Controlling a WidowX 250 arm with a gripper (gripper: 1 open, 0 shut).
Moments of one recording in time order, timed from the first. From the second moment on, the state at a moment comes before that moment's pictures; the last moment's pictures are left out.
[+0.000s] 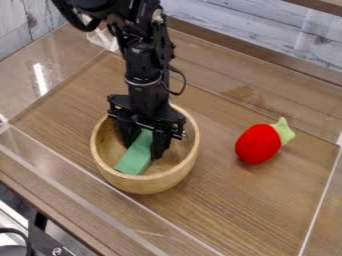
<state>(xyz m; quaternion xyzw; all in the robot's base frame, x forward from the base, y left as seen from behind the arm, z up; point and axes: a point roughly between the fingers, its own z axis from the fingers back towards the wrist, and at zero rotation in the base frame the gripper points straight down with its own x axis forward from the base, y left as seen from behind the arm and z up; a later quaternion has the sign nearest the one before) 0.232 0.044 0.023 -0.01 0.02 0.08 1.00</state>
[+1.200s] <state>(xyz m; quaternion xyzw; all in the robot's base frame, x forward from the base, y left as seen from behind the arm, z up) 0.216 0.019 0.094 -0.01 -0.01 0.13 0.99</state>
